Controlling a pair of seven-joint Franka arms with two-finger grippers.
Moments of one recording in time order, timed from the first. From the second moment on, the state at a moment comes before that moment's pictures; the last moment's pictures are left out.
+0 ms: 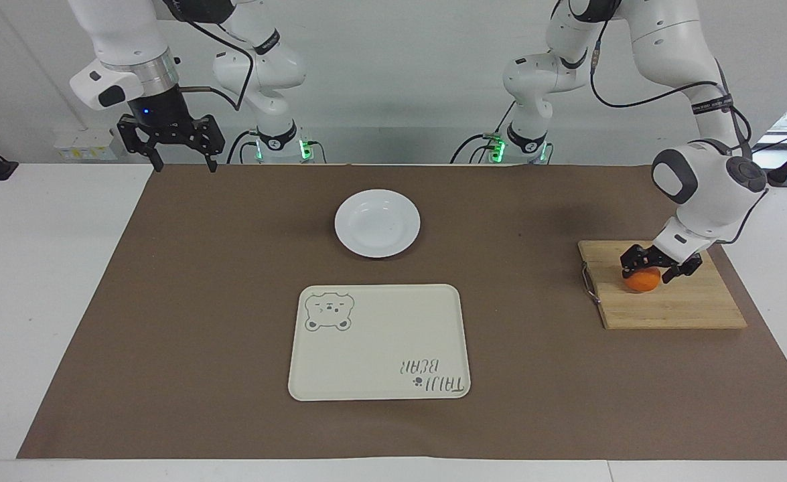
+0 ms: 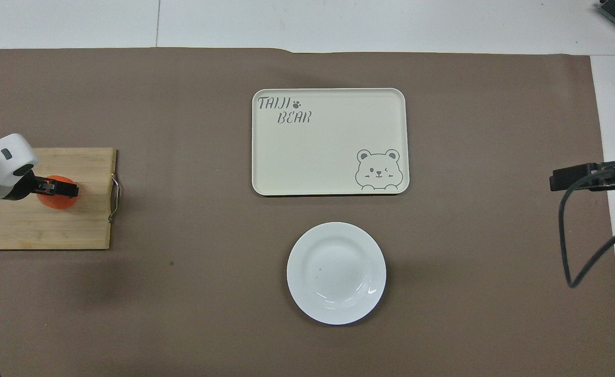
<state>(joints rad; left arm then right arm) 0.13 0.23 0.06 -2.04 -0.07 2.29 0.43 0.08 -0.09 -0.07 -1.64 -0.05 1.60 0.00</state>
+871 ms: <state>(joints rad) 0.12 0.19 0.04 -1.89 -0.08 2.11 0.30 0.08 -0.09 -0.07 -1.64 -0.05 1.60 0.00</state>
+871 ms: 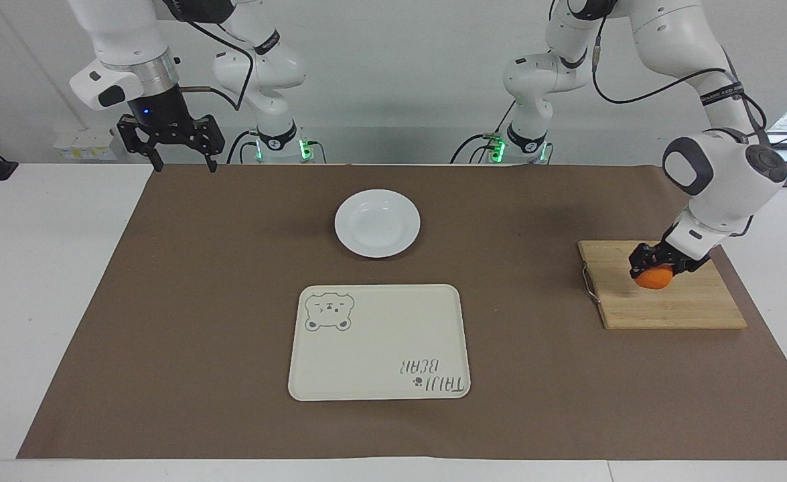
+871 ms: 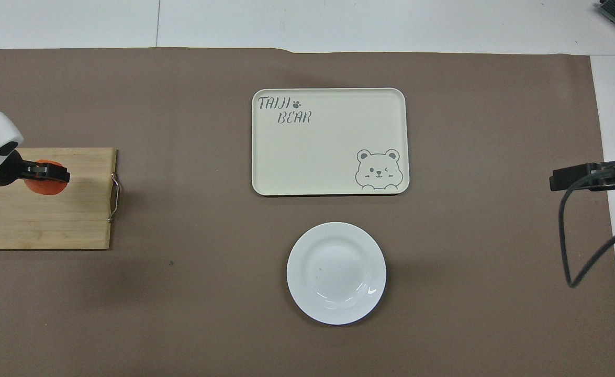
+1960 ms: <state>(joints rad) -0.06 0.03 0.02 -1.63 0.00 1.63 0.11 0.08 -0.09 -0.07 -1.64 -0.05 1.60 0.00</state>
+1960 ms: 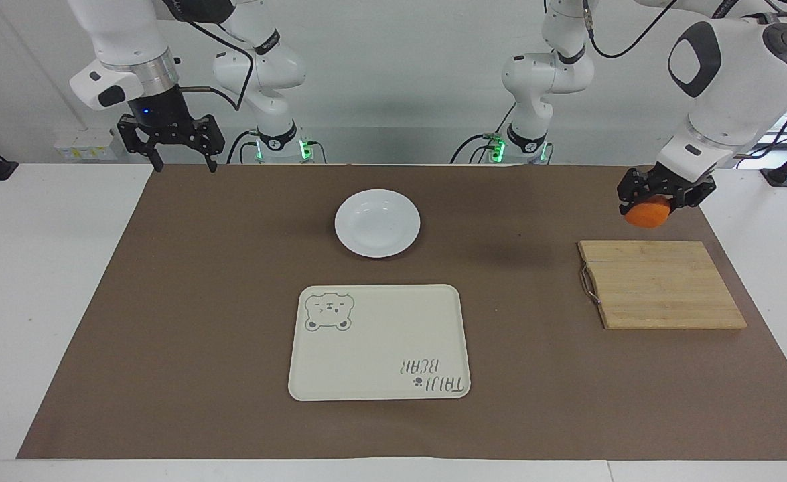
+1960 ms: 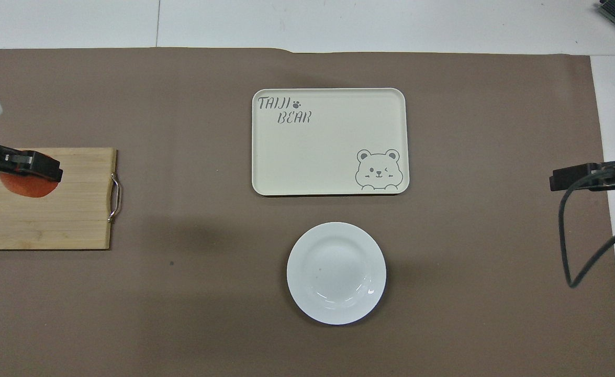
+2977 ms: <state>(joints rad) -0.48 -0.01 -0.01 -1.79 -0.01 1.78 -0.45 0.08 -0.09 -0.07 -1.64 -0.05 1.60 0.00</state>
